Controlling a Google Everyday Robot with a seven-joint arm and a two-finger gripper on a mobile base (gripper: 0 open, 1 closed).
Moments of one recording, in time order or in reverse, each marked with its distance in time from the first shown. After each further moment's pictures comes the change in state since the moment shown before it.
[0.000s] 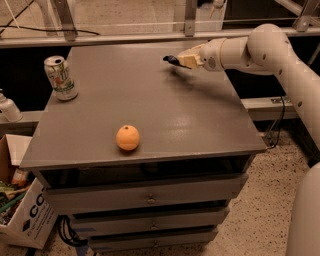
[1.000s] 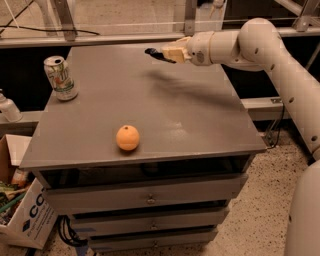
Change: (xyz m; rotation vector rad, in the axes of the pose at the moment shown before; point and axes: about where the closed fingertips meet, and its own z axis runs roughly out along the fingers) arm -0.048 0.041 0.017 -0.114 -0.114 -0.031
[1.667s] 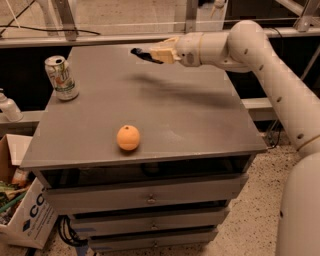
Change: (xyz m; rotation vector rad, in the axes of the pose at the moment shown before) arm -0.015 0.027 0.027 -0.095 -0.069 -0.023
